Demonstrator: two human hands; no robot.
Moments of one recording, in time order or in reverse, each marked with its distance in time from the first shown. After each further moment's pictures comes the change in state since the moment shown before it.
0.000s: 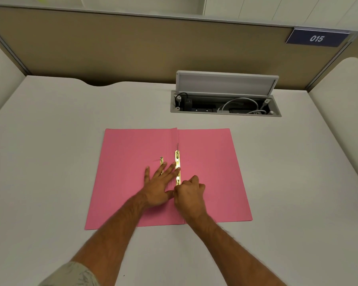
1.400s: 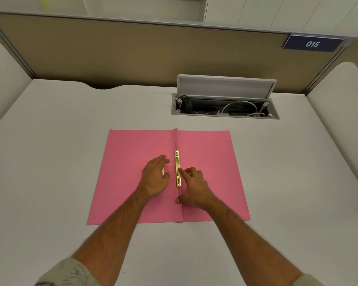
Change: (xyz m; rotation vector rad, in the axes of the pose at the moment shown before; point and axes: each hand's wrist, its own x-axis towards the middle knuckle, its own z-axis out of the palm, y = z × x) left_hand 0.001 0.014 -0.029 -0.289 0.323 -0.186; right_hand 0.023 0.033 -0.021 0.201 -0.215 -0.078
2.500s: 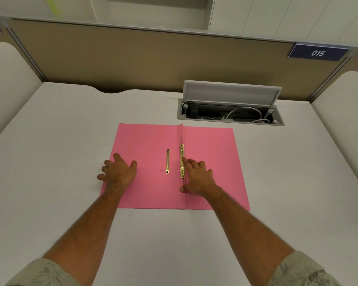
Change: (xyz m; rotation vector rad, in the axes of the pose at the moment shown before) left_hand 0.005 -0.057 -0.080 0.164 0.190 -0.714; right_hand 0.049 -0.006 -0.013 -0.290 -0.011 0.000
